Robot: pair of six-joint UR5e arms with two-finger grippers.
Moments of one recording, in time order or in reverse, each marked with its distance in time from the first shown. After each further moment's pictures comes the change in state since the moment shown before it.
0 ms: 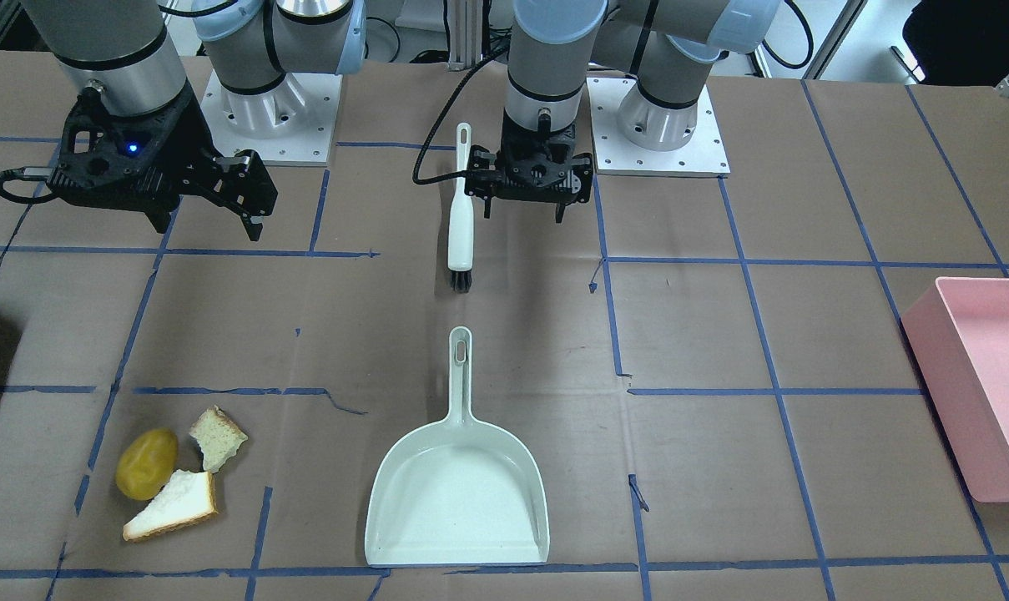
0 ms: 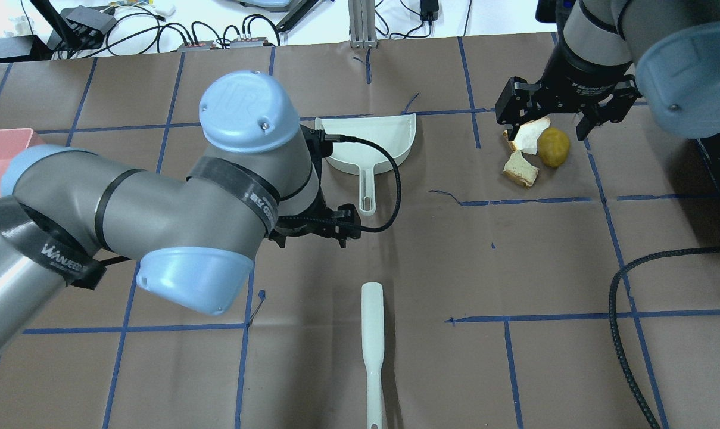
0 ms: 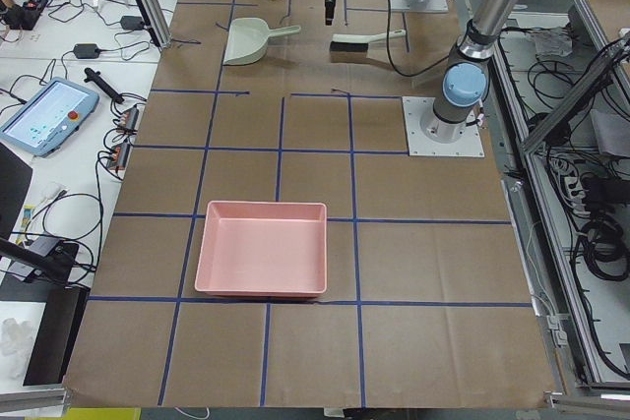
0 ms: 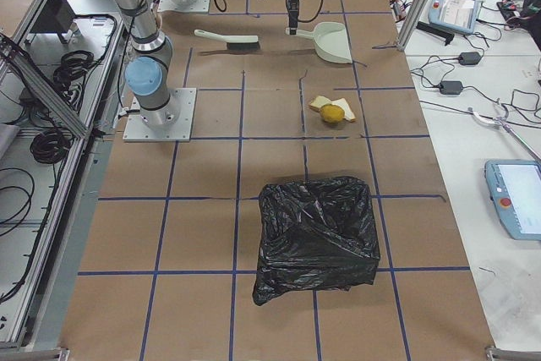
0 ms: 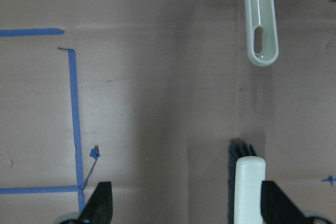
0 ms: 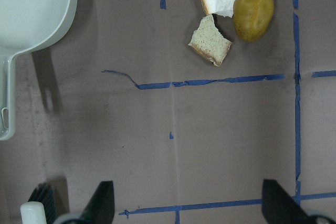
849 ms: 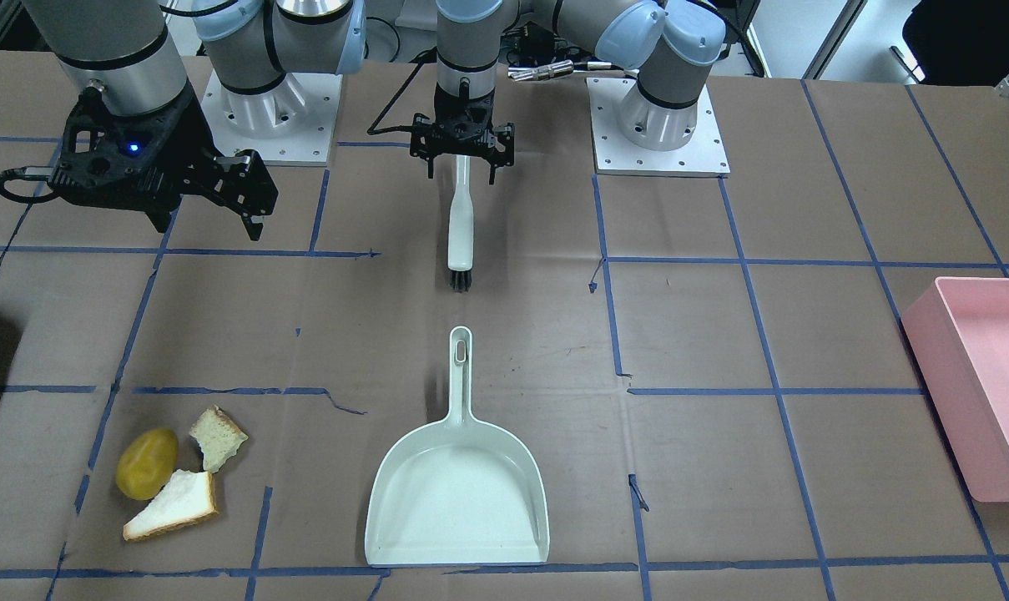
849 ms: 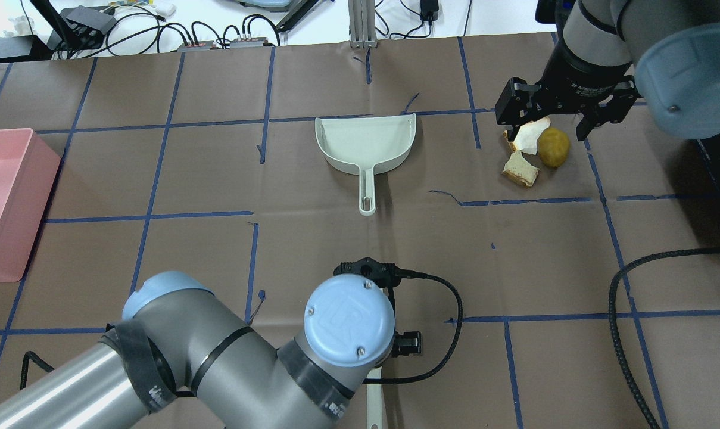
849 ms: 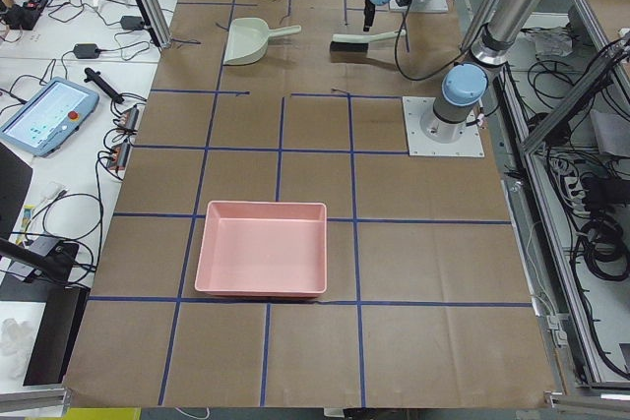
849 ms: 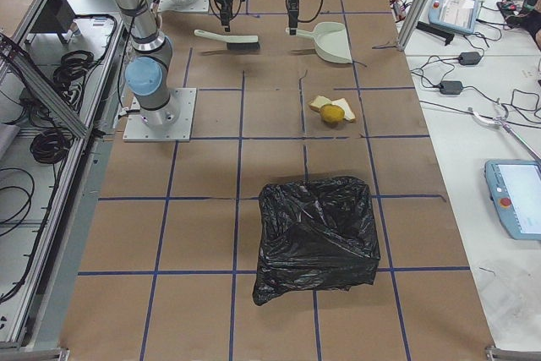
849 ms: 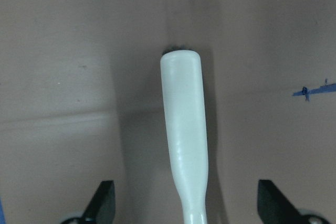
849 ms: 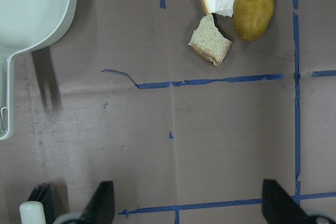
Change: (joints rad) left arm -0.295 0.028 -0.307 0.336 0.003 -0.307; right arm 0.001 0.000 0.002 0.000 -0.001 0.000
